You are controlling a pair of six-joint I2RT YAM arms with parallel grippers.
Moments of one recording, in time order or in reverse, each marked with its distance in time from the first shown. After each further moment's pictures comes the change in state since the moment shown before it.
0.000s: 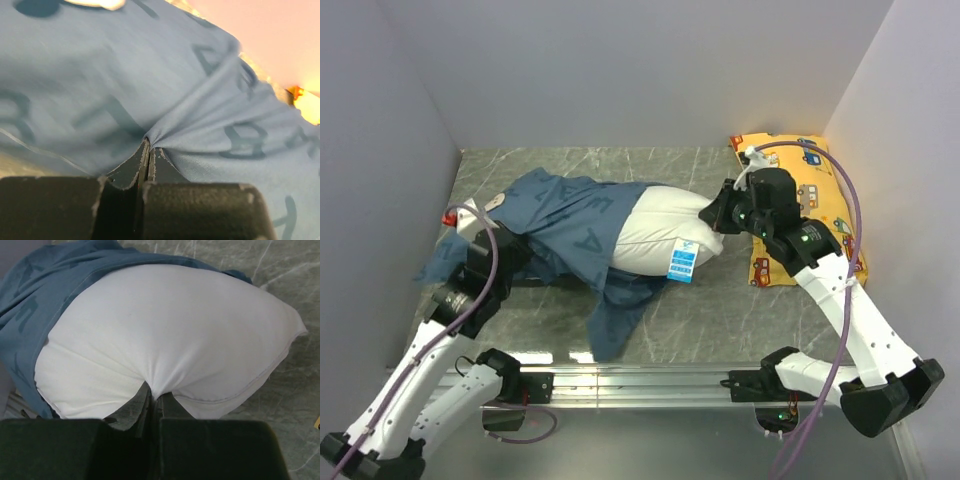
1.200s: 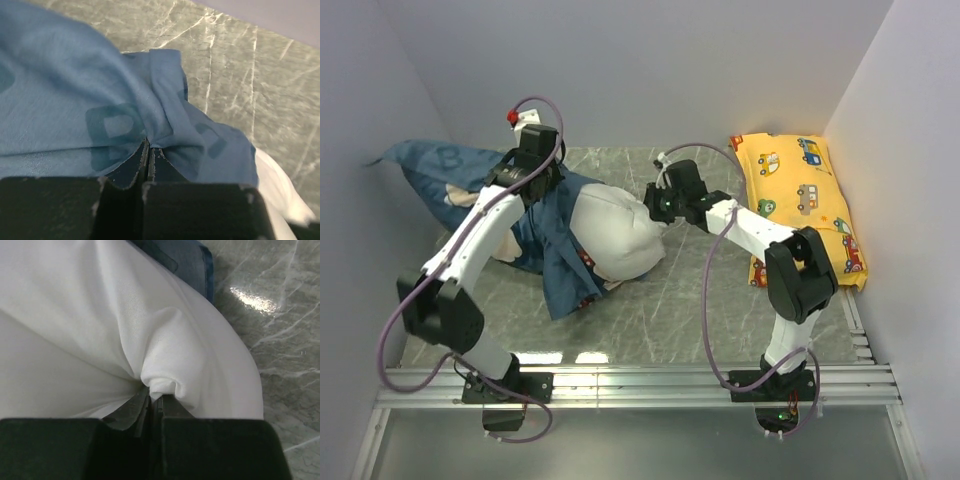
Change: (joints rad) left arm 0.118 0.839 0.689 -0.032 0.120 0.352; right arm 0.088 0.737 0.108 0.424 -0.286 0.019
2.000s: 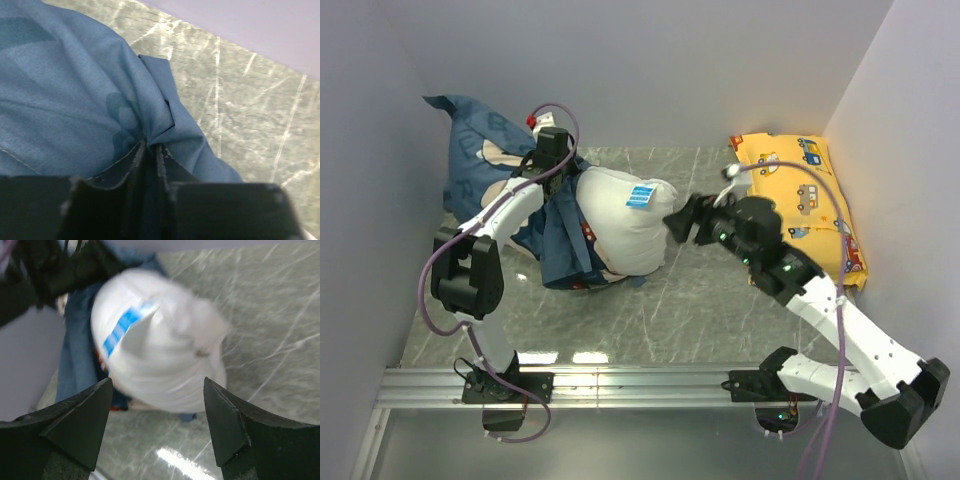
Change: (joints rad) left arm 0.051 0.293 -0.024 0.364 0.182 -0.068; right arm 0.053 -0.813 -0.300 -0.047 0.353 0.008
